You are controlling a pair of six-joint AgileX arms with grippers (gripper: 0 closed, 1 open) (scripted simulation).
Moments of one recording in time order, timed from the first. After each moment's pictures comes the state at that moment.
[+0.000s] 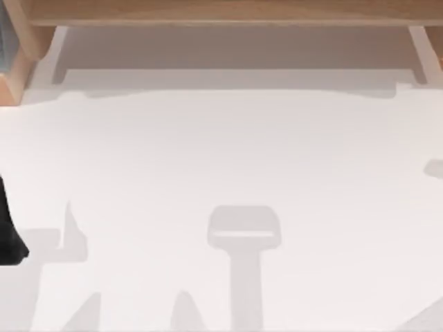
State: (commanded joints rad) left arm 0.00 0.00 0.00 0.00 0.00 0.00; right arm -0.54 2.09 0.94 1.13 -0.47 -1.18
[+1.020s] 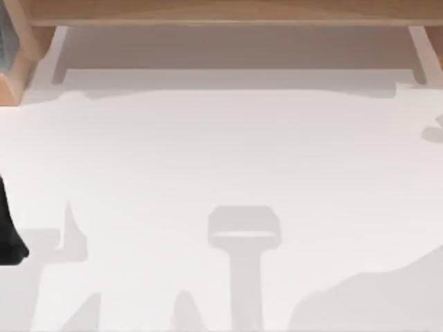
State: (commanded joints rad) left arm 0.00 0.00 0.00 0.00 0.00 0.00; right arm -0.45 2.33 1.17 1.17 -0.41 -1.56
